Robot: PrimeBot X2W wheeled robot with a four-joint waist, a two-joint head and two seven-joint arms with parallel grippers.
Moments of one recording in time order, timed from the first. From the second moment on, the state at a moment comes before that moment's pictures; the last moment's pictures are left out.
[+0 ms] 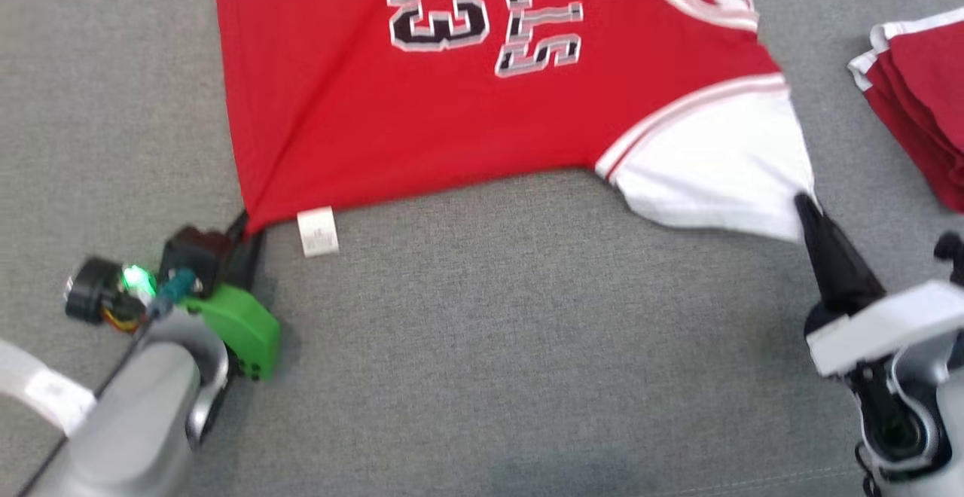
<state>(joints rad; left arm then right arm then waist) -0.67 0.45 -0.69 0.62 -0.45 -0.03 -0.21 -0.22 -0.23 -0.01 0.00 0.75 0.13 0.09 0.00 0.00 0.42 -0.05</state>
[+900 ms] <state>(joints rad) -0.10 0.57 -0.64 -0.18 -0.66 0.36 0.22 0.06 -0.21 -0.10 -0.16 0.89 0.13 0.18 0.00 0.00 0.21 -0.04</state>
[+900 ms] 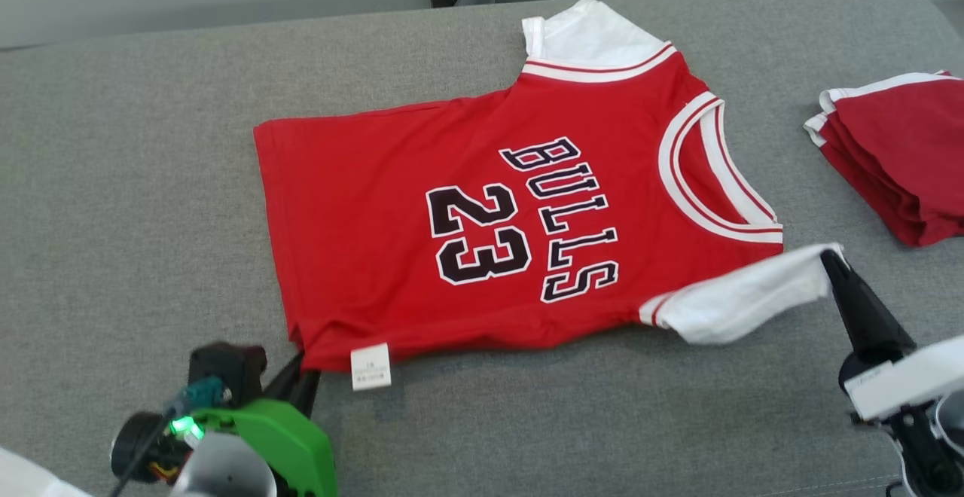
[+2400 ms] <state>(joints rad) -0.20 0.40 -0.56 0.00 -0.70 0.34 0.00 -0.18 -0.37 -0.07 0.13 0.39 0.13 -0.22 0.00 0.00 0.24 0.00</state>
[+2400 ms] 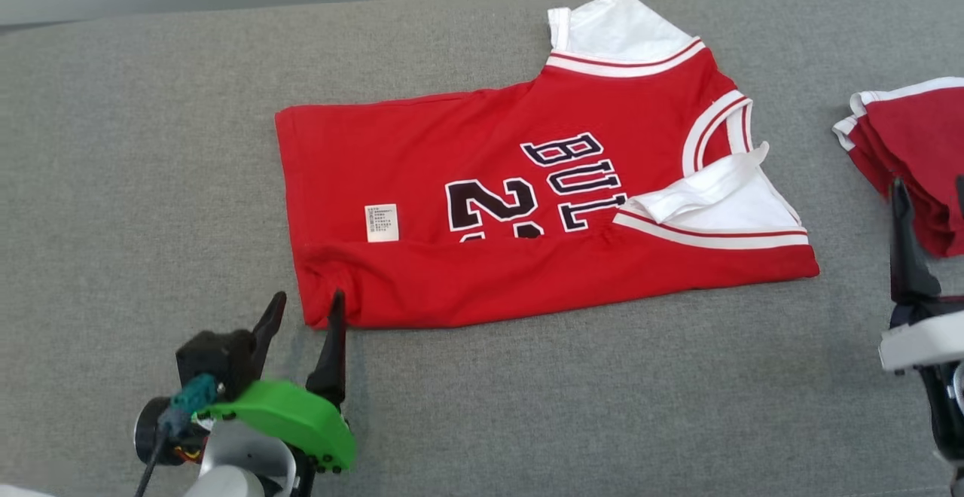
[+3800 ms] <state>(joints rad) -0.43 0.27 -0.63 0.52 -0.79 0.06 0.11 -0.38 -0.38 0.21 0.60 0.51 0.13 -0.02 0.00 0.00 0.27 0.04</state>
